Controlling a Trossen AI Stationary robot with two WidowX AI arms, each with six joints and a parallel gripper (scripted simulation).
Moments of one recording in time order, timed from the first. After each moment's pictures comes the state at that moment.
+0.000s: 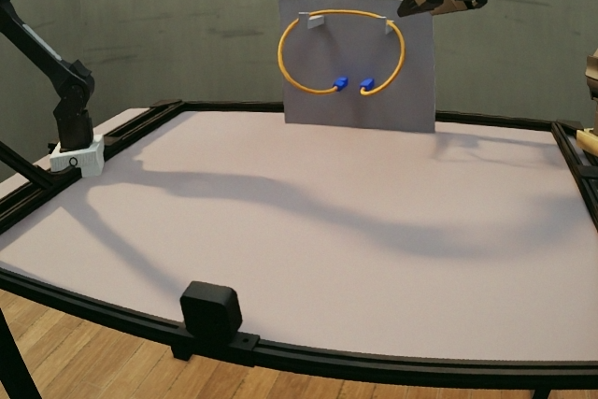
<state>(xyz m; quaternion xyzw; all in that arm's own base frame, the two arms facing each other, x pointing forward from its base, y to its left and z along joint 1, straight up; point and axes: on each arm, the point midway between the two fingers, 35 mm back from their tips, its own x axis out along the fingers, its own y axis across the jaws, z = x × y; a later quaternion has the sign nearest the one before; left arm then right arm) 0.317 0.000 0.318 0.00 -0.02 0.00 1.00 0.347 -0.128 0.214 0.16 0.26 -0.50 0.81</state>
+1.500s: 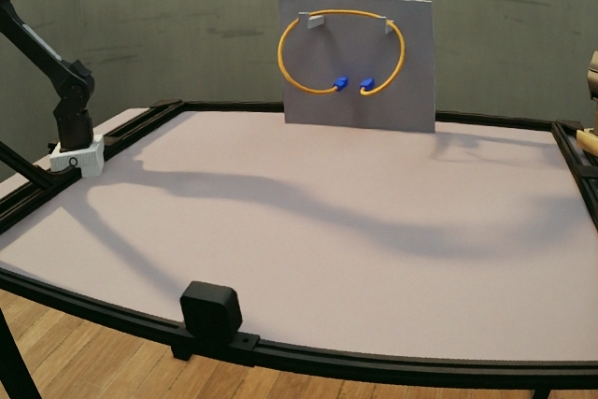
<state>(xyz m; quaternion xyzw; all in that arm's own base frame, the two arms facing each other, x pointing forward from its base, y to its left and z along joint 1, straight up) 0.317 0.000 0.318 0.00 -0.02 0.00 1.00 0.339 -0.047 0.272 0.12 0.17 -0.18 0.96</state>
